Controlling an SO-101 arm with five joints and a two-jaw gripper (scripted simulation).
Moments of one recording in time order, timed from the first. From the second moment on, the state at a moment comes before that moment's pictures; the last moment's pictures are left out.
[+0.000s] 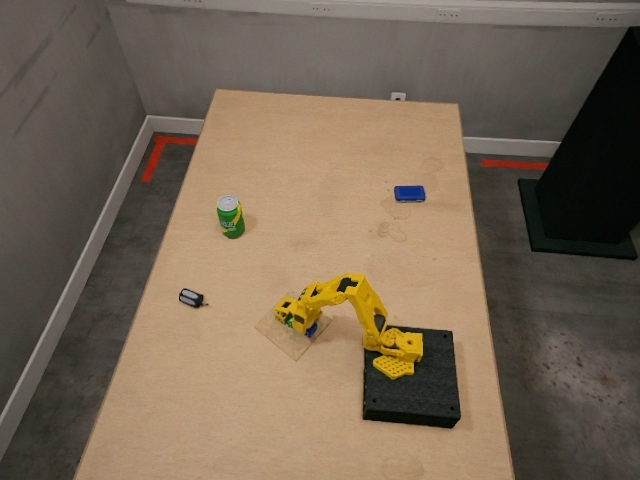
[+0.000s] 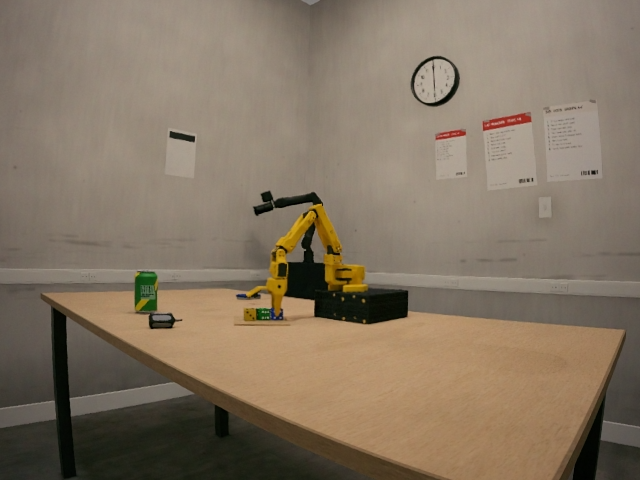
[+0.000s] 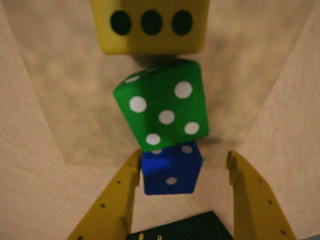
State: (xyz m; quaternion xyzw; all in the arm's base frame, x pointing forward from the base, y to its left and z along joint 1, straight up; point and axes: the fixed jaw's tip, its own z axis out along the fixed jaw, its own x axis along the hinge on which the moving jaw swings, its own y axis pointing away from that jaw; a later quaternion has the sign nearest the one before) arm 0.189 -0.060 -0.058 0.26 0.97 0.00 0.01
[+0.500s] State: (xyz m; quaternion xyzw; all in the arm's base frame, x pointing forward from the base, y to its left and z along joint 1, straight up) arm 0.187 -0.059 -0.057 0.26 0.97 0.00 0.00
